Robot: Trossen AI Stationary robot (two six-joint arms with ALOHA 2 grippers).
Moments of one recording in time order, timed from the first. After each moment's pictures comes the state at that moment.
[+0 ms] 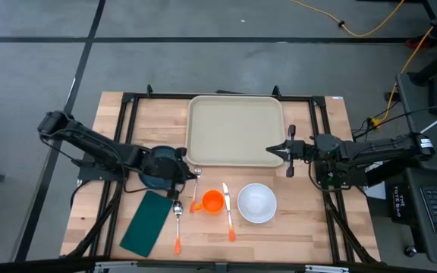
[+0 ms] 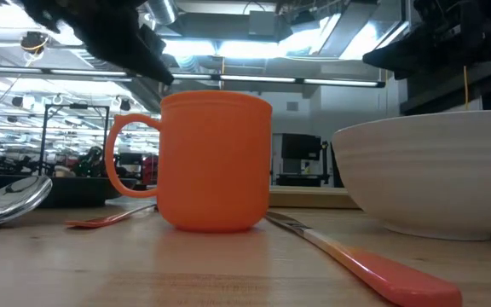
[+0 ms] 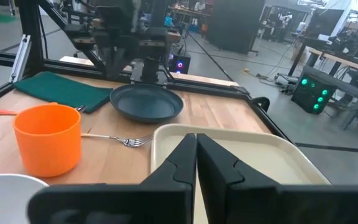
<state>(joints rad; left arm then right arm) -0.30 1.22 0.72 -0.18 -0.25 -0.04 0.04 0.64 0.26 0.29 0.15 -0.17</state>
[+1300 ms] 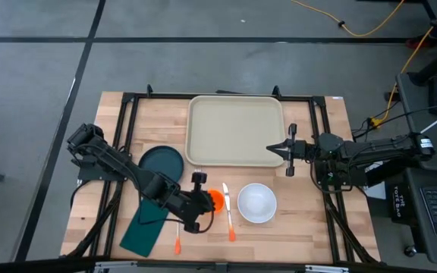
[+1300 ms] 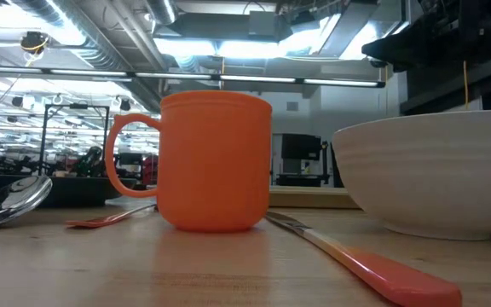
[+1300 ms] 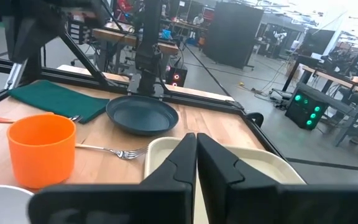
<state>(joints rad) -0.53 1.67 1.42 -0.60 -0.43 -0.23 0.04 0.64 0.26 0.35 0.15 -0.22</state>
